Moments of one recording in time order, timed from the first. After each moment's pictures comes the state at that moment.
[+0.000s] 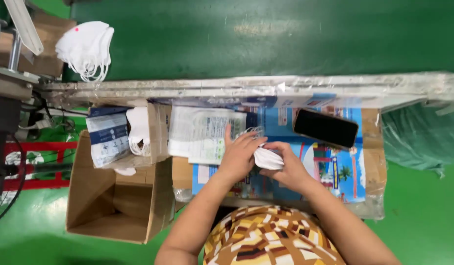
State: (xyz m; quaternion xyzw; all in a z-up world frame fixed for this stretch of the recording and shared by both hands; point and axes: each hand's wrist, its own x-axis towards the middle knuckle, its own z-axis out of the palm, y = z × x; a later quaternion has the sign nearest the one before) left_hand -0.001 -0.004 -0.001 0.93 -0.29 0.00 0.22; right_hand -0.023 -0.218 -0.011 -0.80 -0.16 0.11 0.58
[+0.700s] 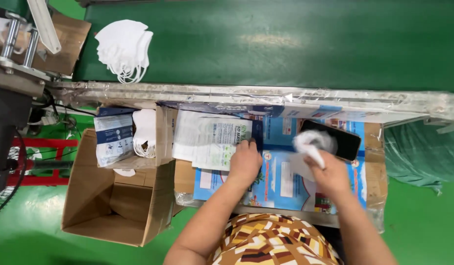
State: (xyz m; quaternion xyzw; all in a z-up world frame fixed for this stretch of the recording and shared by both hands) left_hand 0.016 -0.031 -0.041 0.97 -0.06 0.06 0.25; right_hand -0.007 -0.288 0.021 -0.88 0.08 0.08 0.45
